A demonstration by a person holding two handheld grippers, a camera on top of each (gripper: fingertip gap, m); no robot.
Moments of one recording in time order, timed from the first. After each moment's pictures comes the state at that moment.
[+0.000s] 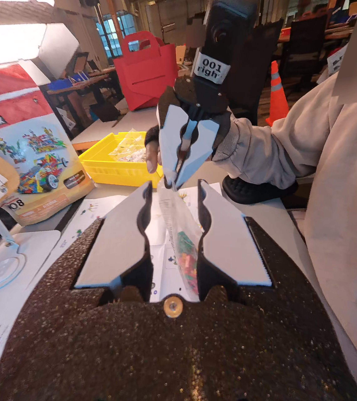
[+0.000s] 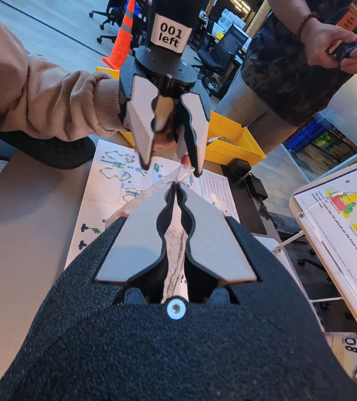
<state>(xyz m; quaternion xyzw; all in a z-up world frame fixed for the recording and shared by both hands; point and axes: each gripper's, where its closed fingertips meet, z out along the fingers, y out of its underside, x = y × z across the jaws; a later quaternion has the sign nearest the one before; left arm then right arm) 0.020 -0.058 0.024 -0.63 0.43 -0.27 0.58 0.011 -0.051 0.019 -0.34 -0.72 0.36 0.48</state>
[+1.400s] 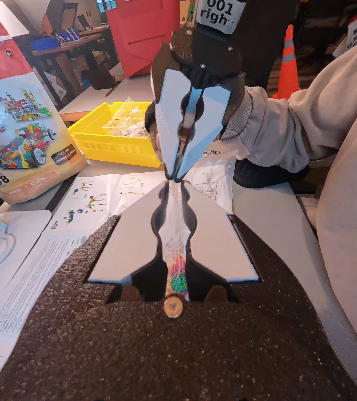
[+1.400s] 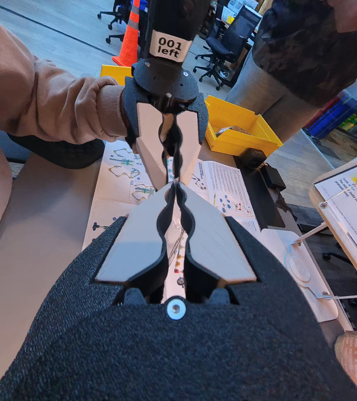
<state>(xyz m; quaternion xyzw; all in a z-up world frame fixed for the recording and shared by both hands) 0.029 -0.043 -0.008 -0.67 0.43 -0.25 0.55 0.009 -0.048 0.008 -0.36 -0.73 0.37 0.45</state>
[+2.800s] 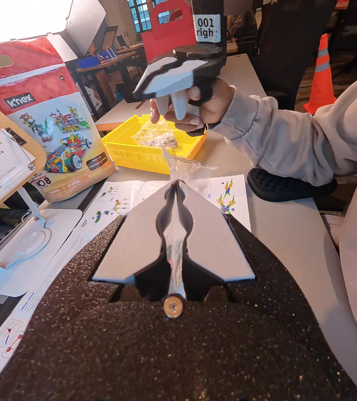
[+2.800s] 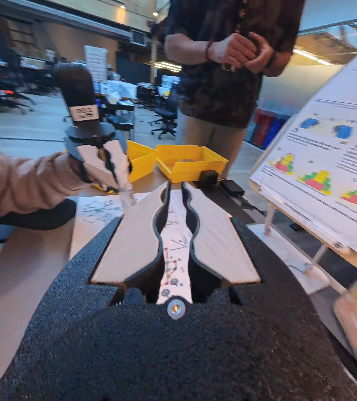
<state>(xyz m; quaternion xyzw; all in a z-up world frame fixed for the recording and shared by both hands) 0.015 -0.033 0.014 -0.67 0.39 -0.21 0.59 0.055 0.039 0.070 -0.43 -0.57 0.48 0.51</state>
